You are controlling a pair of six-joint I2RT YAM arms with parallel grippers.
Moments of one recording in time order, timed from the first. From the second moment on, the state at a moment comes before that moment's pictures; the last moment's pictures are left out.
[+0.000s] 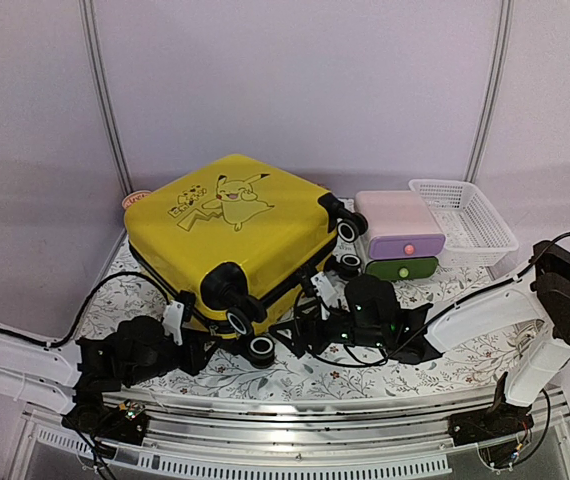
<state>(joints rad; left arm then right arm) -1.07 0.98 0.17 0.33 -0.33 -0.55 1.13 1.66 0.74 0.58 -0.01 0.40</state>
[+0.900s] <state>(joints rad) -1.19 0.97 0.14 0.45 -0.51 -0.55 1.13 1.66 0.74 0.58 -0.01 0.40</state>
